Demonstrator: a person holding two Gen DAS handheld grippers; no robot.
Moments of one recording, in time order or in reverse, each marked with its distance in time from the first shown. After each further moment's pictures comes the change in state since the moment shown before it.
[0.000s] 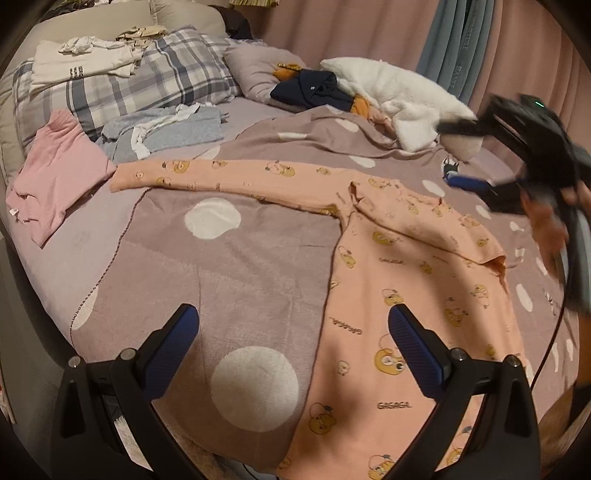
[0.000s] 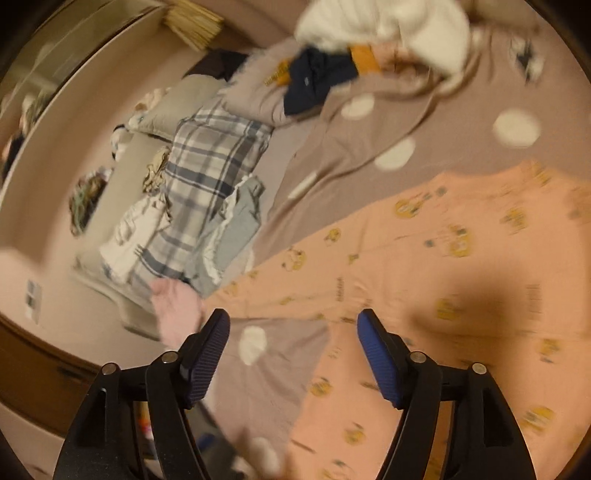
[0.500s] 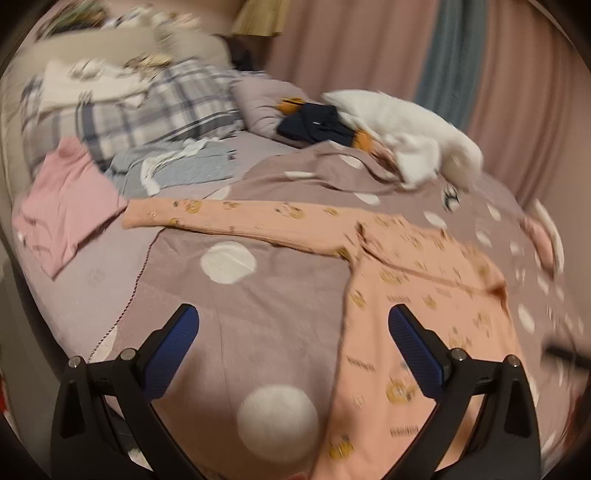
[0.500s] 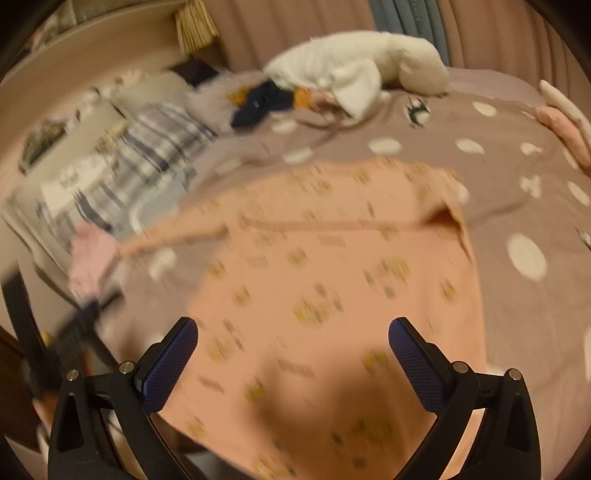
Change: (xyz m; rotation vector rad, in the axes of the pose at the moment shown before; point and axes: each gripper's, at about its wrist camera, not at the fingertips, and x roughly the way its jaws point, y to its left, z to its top) left arm -0.002 0.028 0.020 -0.029 -0.126 0.011; right arm -0.068 0.000 -0.148 -0.138 -0.114 -0.440
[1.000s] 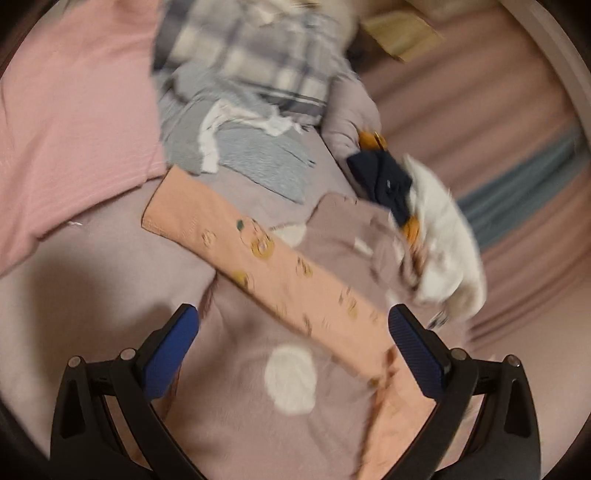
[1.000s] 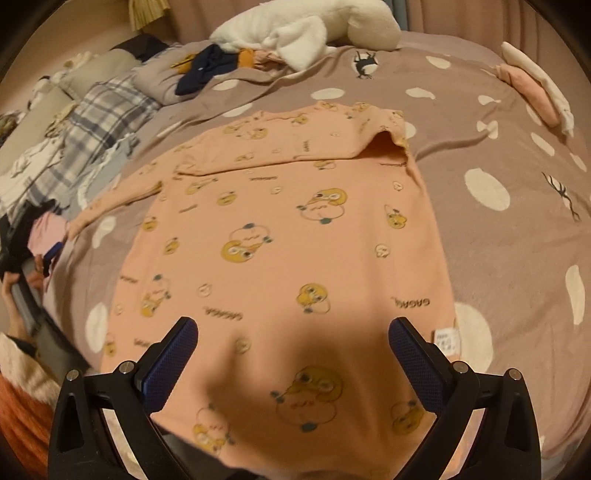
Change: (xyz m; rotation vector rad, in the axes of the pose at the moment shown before) left arm 0.109 0.188 0.077 -0.662 0.074 -0.263; right arm 0.021 -0.037 -0.025 0.081 0.105 -0.141
